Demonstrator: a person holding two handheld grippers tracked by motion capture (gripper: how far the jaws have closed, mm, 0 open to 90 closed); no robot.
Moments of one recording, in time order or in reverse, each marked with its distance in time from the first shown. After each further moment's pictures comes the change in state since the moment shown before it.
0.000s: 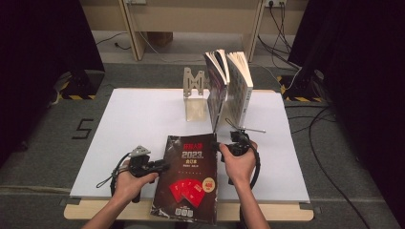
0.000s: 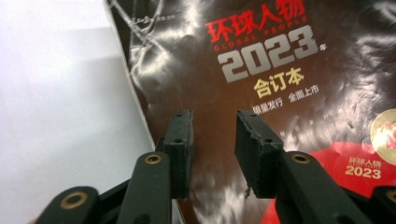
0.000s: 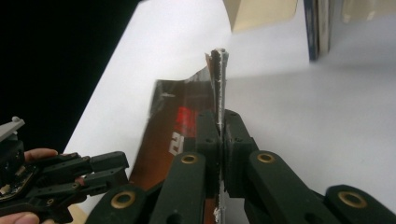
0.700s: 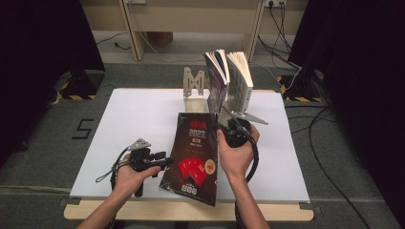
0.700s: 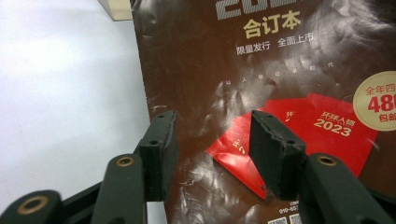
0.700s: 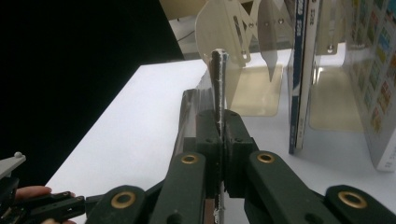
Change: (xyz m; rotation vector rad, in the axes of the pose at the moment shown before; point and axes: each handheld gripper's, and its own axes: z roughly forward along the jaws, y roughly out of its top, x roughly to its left) left arm -0.012 0.023 -0.006 -0.047 -0.034 0.003; right arm 0.054 0.027 -0.032 -0.250 -0.115 -0.184
